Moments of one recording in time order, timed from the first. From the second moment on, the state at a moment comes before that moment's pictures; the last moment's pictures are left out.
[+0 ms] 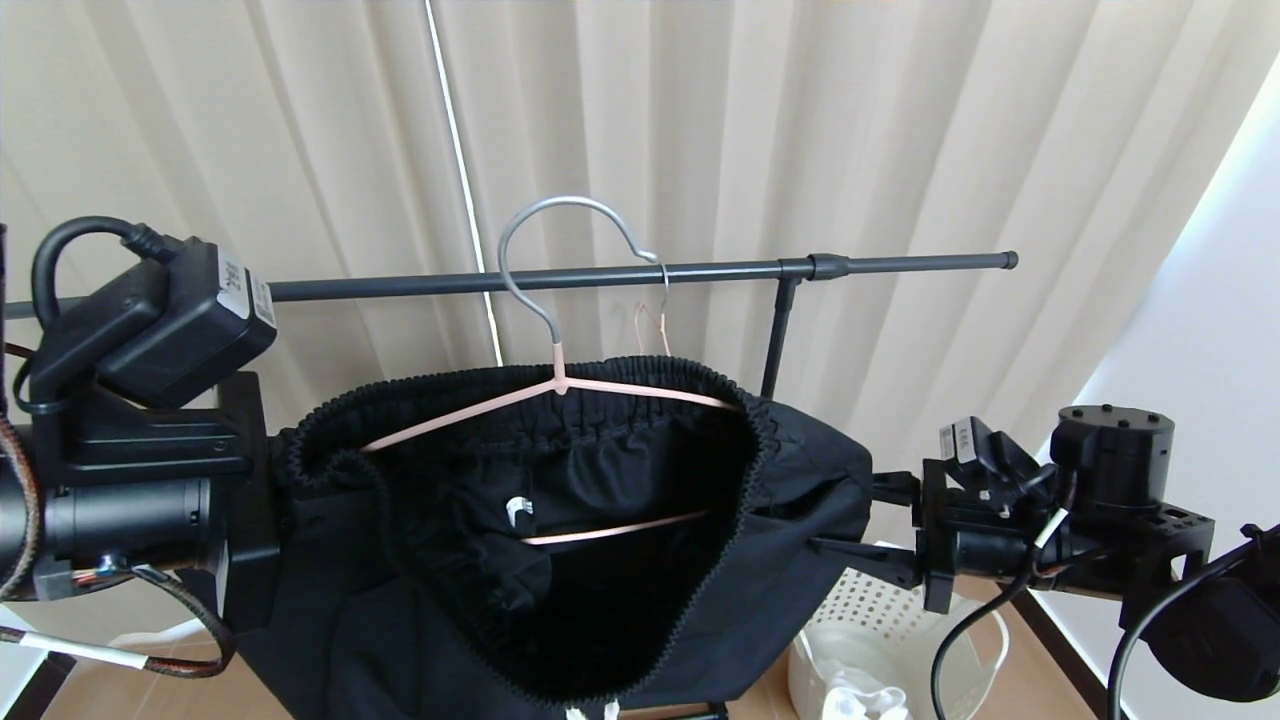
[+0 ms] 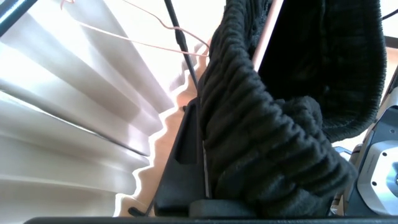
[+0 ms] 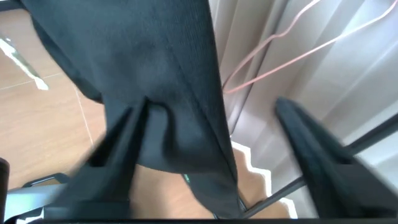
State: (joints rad) left arm -0.39 1.24 -0.87 0.08 -0.45 0.47; right arm 0.21 1.88 -0.48 -1.02 0.88 -0.37
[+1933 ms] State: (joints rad) left arm -0.25 1.20 -0.77 0.08 -0.45 0.45; right arm 0.16 1.83 -0.49 -1.02 0.87 -0.33
